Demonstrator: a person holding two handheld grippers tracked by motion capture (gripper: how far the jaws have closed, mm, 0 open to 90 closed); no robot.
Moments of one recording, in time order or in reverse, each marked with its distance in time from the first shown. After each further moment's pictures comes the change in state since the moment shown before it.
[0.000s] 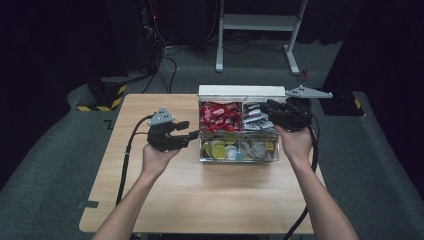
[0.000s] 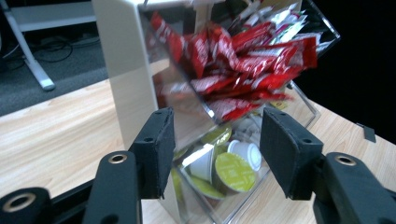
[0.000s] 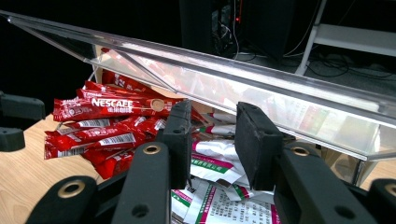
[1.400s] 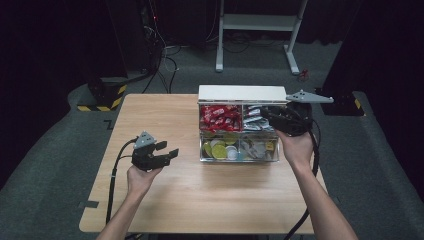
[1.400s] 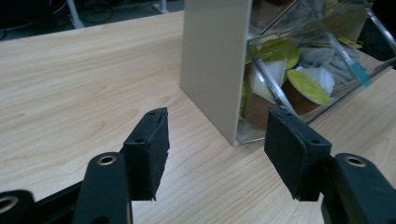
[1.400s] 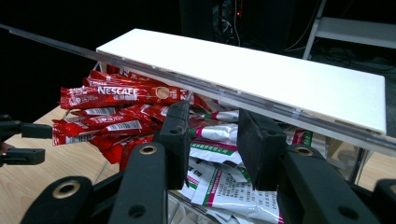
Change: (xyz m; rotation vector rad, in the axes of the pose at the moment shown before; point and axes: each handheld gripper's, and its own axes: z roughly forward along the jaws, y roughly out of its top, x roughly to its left) left arm 0.033 -0.090 -0.016 0.082 0.140 -0.081; right arm 0.004 -0.008 -0.006 0.015 0.002 0.013
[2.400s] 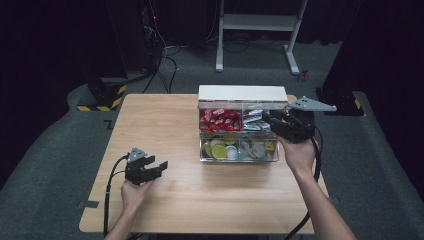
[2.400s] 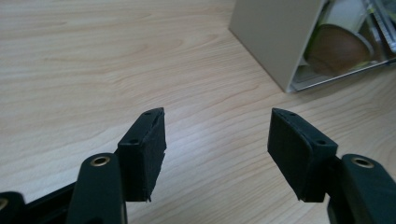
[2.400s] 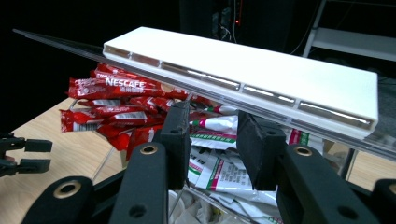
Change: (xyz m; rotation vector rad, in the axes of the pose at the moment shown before) left arm 0.021 -0.062 0.002 0.063 0.112 -0.116; right arm 0.006 -0.011 -0.011 -0.033 -0.008 -0.028
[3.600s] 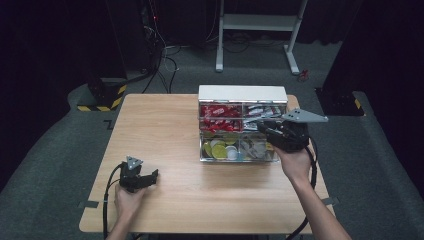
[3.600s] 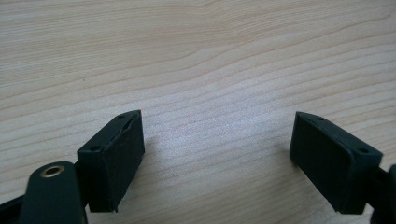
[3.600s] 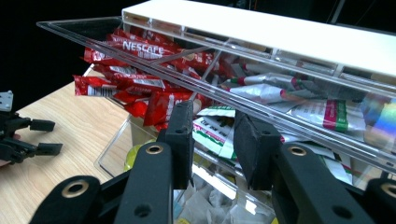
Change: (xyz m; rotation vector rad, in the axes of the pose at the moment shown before) left arm 0.024 -0.044 0.009 0.112 0.265 -0.020; right arm 0.009 -0.024 0.005 0.024 0.049 -0.045
